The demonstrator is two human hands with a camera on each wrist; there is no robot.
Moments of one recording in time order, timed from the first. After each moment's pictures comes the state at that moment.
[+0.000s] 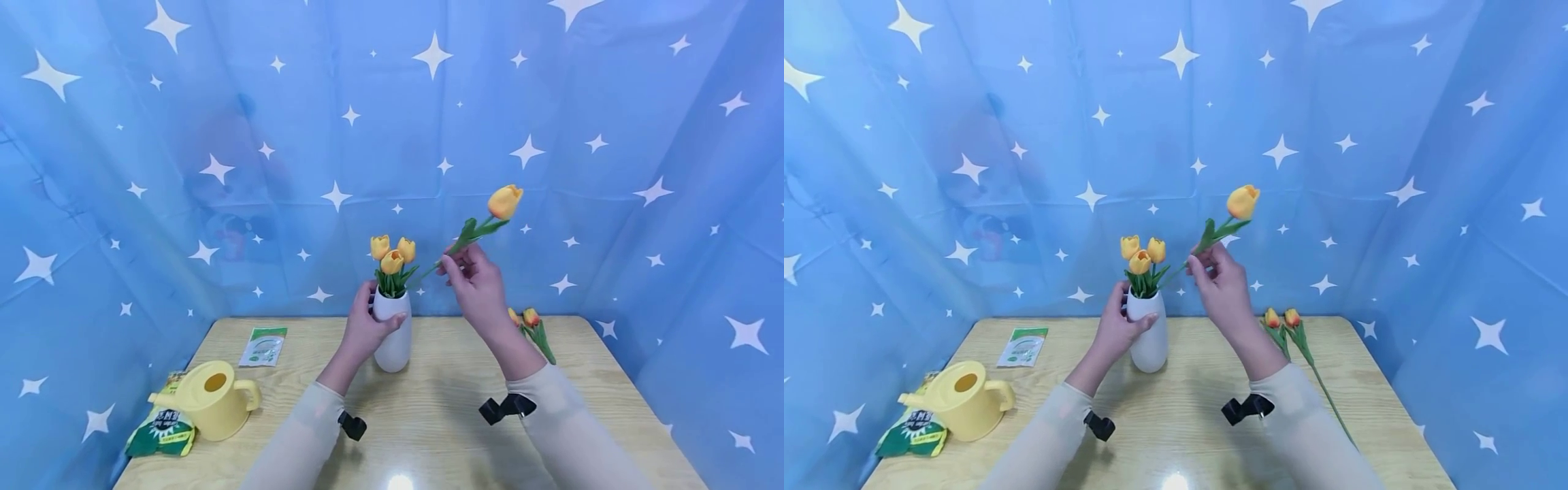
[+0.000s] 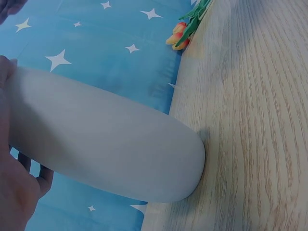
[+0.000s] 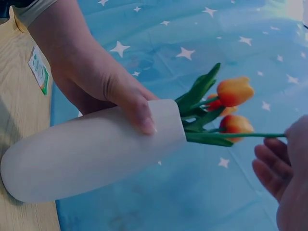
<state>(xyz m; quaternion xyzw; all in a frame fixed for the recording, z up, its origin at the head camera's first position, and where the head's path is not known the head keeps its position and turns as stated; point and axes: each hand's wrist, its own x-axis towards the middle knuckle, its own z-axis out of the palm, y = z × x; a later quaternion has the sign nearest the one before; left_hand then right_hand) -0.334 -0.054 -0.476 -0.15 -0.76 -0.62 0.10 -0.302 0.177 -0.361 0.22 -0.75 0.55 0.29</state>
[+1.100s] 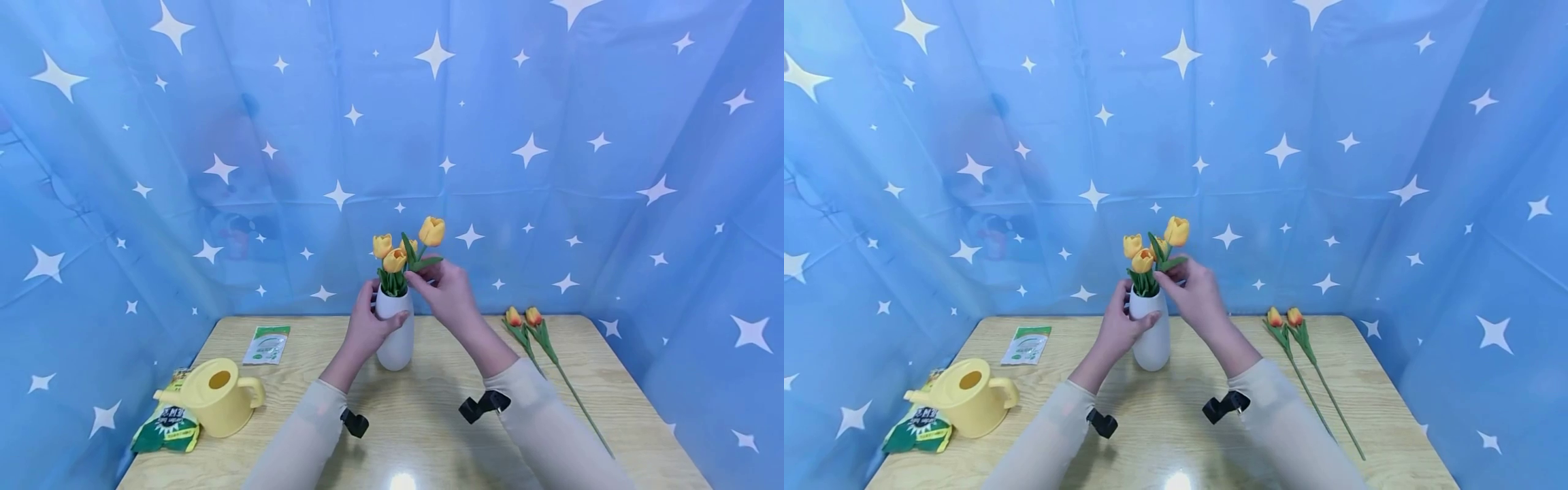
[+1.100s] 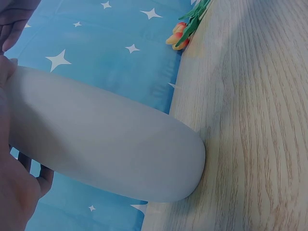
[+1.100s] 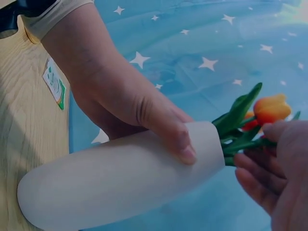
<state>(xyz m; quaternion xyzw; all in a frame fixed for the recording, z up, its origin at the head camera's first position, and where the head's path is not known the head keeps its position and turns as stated) -0.333 -0.054 -0.475 -0.16 -0.77 -0.62 0.10 -0.311 0.139 -0.374 0.22 -0.81 0.50 0.21</state>
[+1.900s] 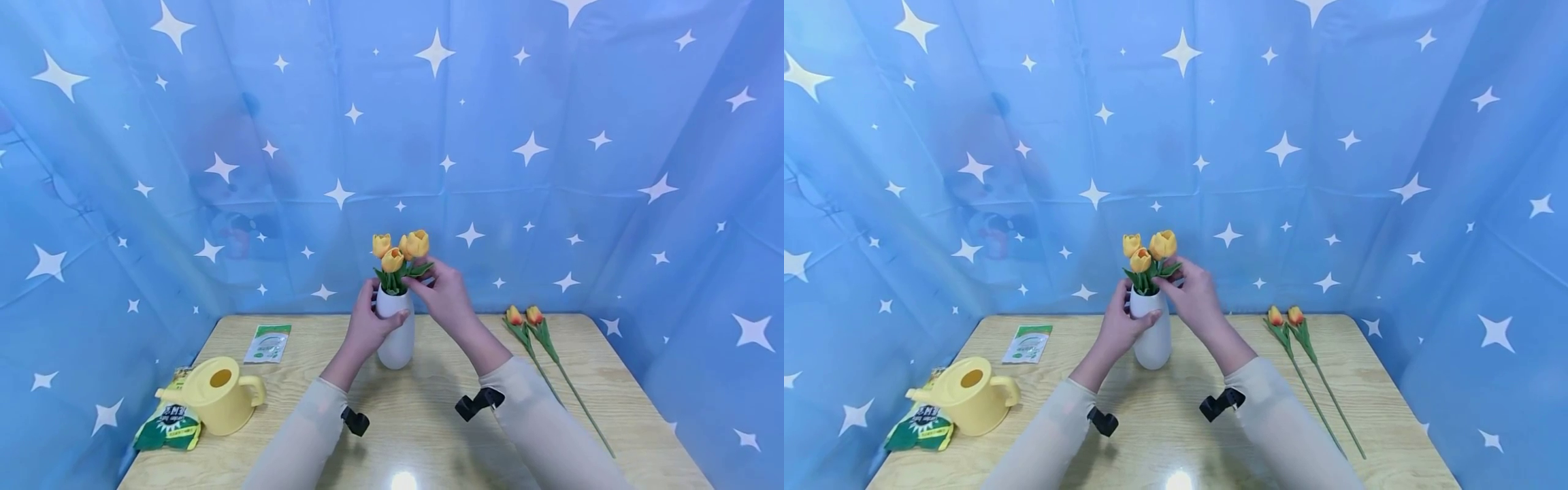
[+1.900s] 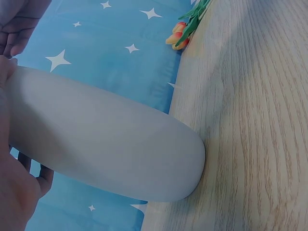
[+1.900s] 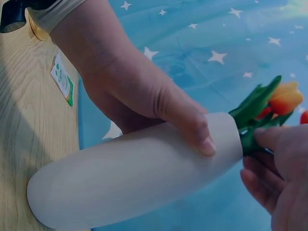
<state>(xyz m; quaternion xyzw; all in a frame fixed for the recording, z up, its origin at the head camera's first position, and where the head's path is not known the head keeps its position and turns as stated) -0.334 -0.054 -0.474 -0.15 -0.76 -0.62 0.10 -0.320 0.135 -0.386 0.21 -0.82 0.50 0.20</state>
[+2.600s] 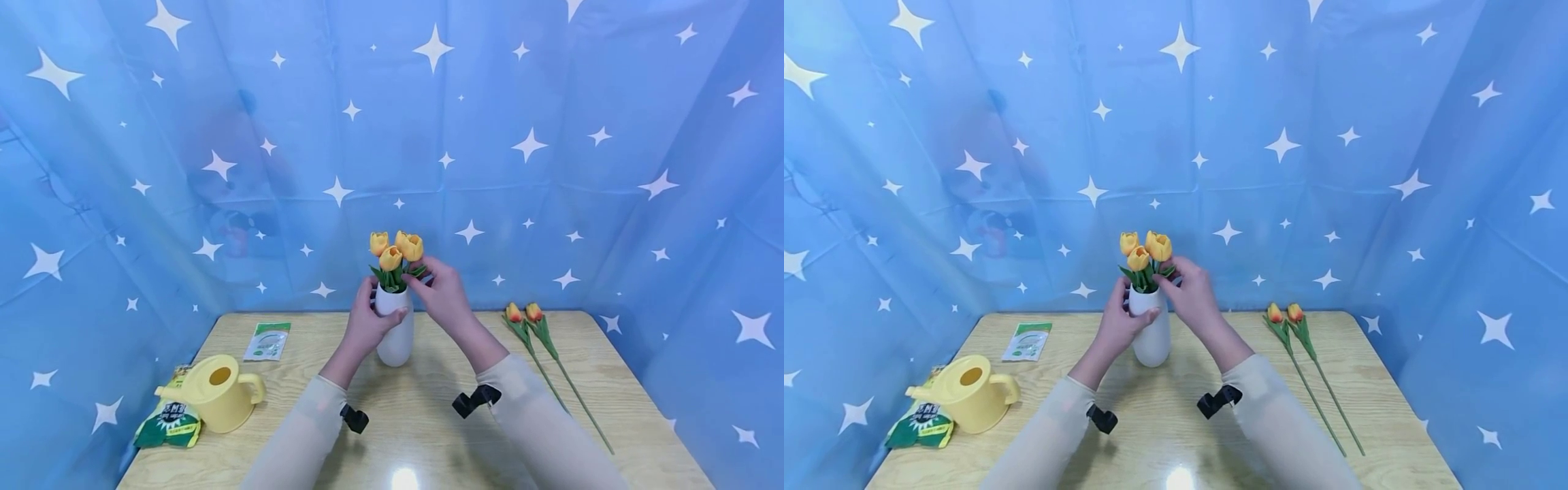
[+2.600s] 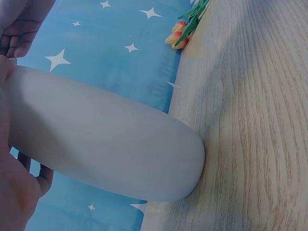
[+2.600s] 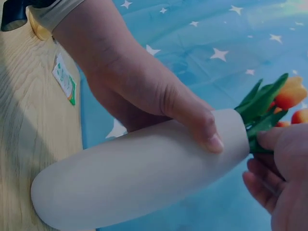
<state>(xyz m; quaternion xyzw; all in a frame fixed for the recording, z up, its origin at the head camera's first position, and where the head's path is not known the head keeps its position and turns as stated) -0.333 -0.054 -0.475 -0.15 -0.76 -0.62 0.10 -0.326 0.135 -0.394 0.22 -0.82 0.50 0.20</state>
